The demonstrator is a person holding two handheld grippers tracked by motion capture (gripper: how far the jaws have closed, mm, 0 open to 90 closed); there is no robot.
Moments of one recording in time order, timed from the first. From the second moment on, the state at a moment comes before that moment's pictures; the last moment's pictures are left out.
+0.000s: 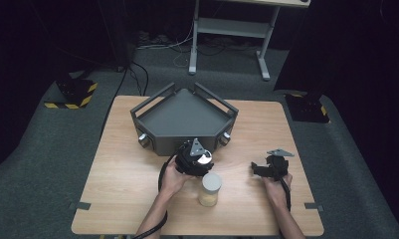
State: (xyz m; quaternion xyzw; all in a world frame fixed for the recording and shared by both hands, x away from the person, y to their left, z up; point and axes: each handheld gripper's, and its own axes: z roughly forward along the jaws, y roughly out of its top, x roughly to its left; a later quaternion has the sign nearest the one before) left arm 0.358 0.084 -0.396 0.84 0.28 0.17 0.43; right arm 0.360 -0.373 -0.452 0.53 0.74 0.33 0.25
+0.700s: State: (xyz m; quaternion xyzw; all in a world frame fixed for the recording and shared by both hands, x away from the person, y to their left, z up) left arm 0.349 0.102 -0.364 0.83 0.28 0.17 0.45; right arm 0.360 -0.373 -0.452 0.53 0.74 0.33 0.25
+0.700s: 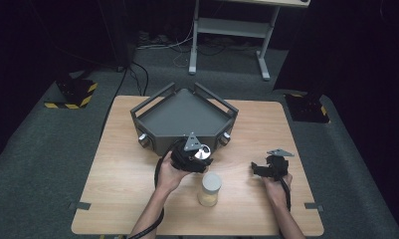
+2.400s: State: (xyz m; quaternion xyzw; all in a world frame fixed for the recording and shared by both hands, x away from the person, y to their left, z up) left arm 0.358 0.153 -0.278 0.78 0.37 0.21 0.47; right arm 0.360 -0.373 -0.452 0.53 0.74 0.33 0.25
